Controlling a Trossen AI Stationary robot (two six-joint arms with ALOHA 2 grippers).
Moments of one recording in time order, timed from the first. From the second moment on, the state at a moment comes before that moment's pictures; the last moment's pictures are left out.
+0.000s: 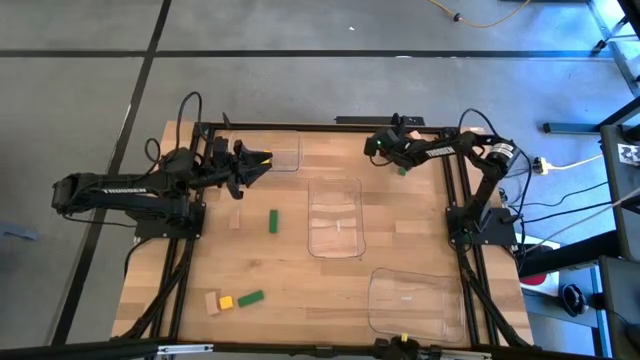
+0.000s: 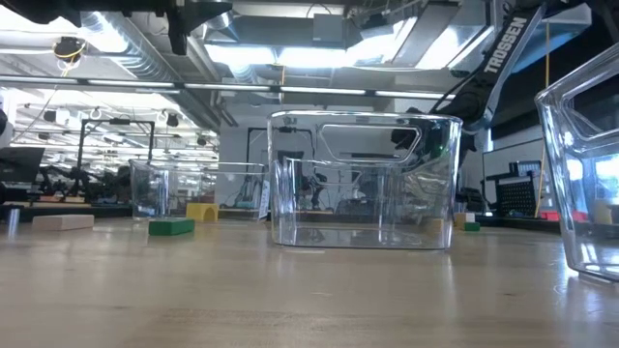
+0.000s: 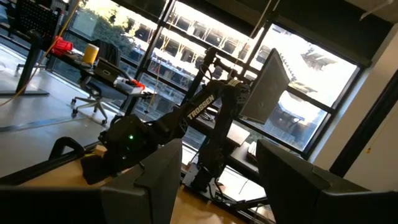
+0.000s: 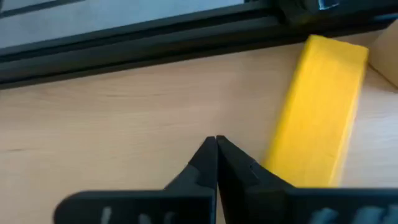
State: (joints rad) left arm 0.18 0.71 0.47 0.51 -0.07 -0.49; right arm -0.67 1.80 0.77 0.01 0.46 0.91
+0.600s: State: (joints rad) left arm 0.18 0.71 0.47 0.51 -0.09 -0.49; right arm -0.59 1.68 0.77 -0.25 0.71 1.03
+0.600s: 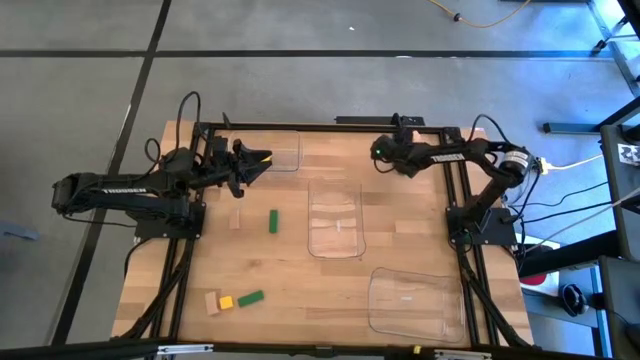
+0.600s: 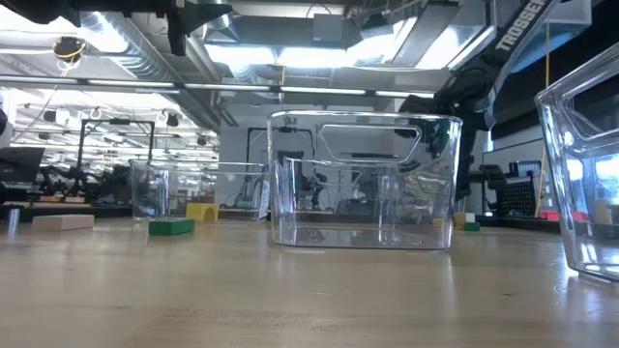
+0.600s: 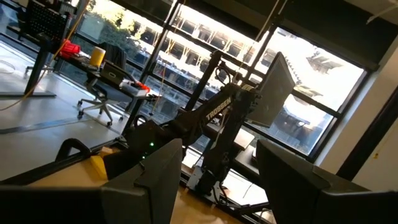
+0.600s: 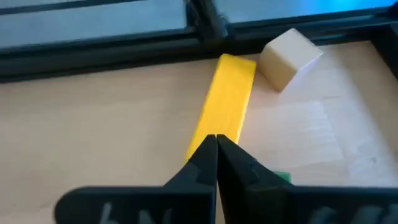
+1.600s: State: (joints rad) left arm 0.18 0.71 0.47 0.51 -0.09 -0.49; right arm -0.40 1.71 0.77 -0.21 0.34 0.73
